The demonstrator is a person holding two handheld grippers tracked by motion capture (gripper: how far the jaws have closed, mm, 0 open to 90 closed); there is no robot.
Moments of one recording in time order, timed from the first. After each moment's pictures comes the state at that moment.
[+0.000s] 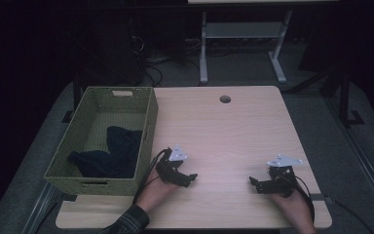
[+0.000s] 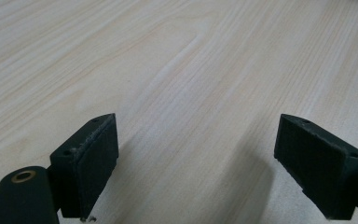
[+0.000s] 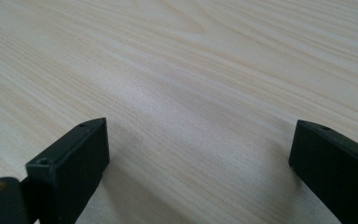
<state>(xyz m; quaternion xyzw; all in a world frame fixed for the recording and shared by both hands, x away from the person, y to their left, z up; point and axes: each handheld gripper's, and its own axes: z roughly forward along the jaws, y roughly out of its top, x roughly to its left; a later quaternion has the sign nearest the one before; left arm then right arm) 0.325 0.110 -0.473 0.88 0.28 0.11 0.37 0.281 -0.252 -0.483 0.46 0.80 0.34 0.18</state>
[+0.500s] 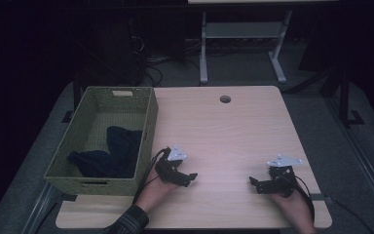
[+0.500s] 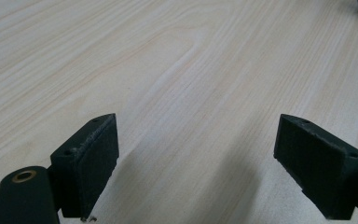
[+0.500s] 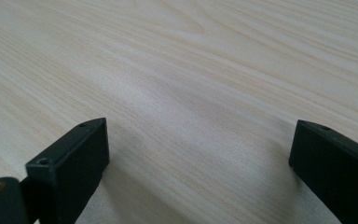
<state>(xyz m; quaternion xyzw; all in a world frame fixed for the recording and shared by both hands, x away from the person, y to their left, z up) 0.323 0.112 -0.467 0.87 0.29 0.11 0.38 0.281 -0.251 -0.483 0.46 0.80 0.34 0.18</state>
